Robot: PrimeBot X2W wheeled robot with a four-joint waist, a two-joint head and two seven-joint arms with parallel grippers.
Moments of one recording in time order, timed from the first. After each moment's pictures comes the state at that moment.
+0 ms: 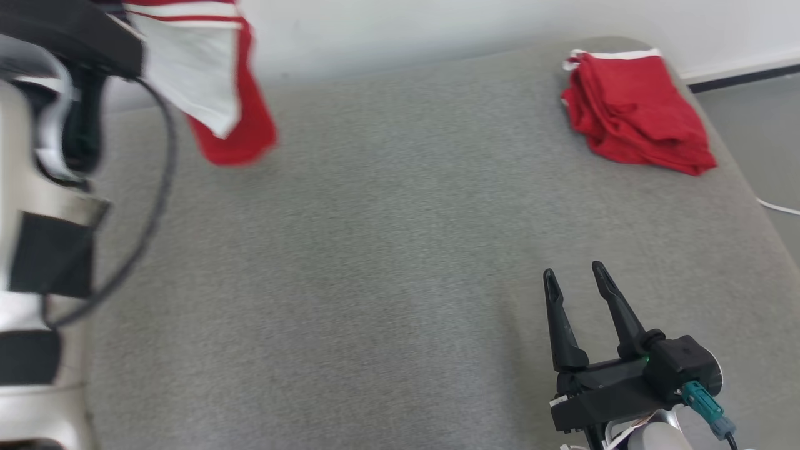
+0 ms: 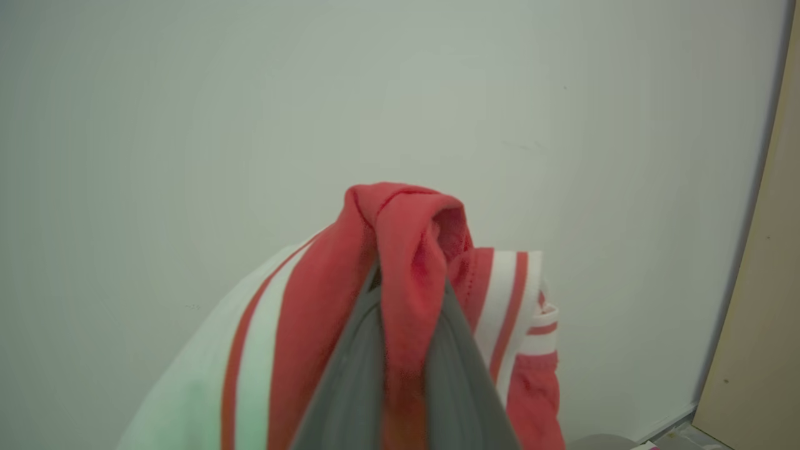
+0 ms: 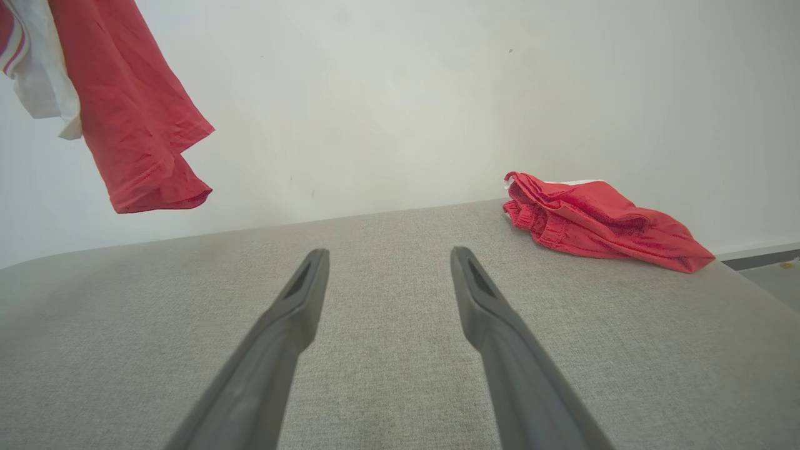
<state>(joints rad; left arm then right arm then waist) -1.09 0.29 -0.13 0.46 -0.50 -0.13 -0.02 -0.14 -0.05 0.09 0.15 0.13 0.13 -0.26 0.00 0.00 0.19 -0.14</state>
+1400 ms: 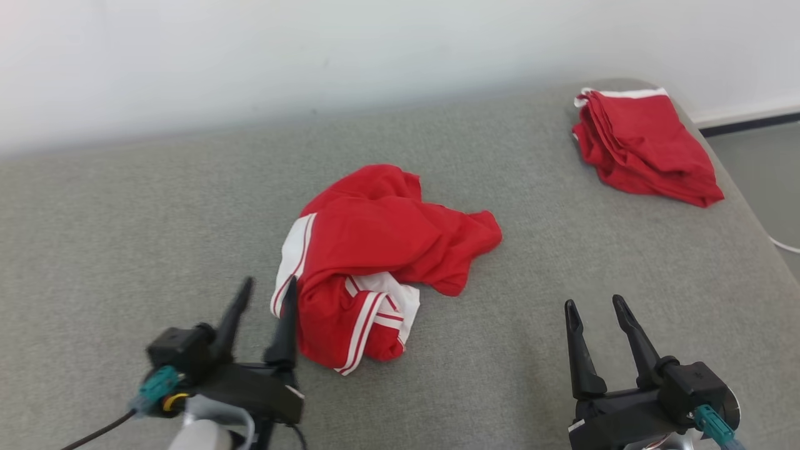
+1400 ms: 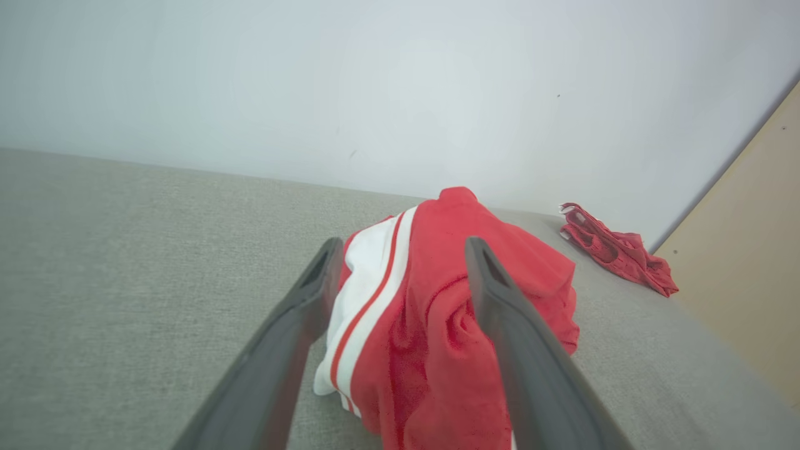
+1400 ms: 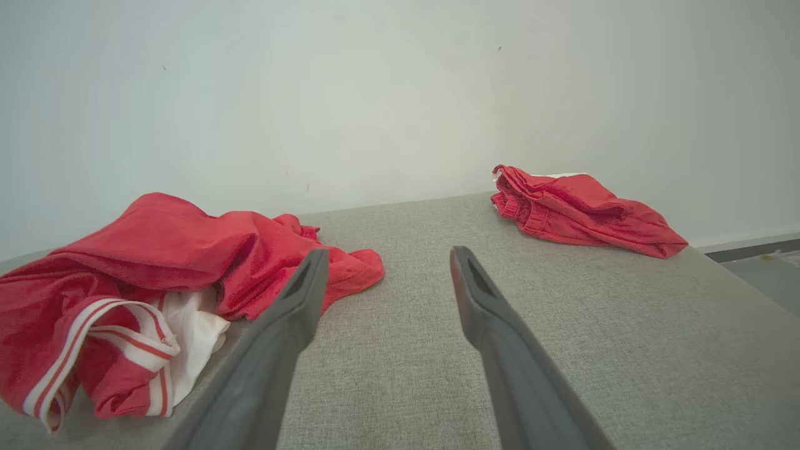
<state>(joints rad) -0.32 0.13 -0.30 0.40 -0.55 -0.09 -0.25 -0.08 -0.05 0.03 0.18 0.12 0.13 -0.26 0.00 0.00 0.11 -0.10</state>
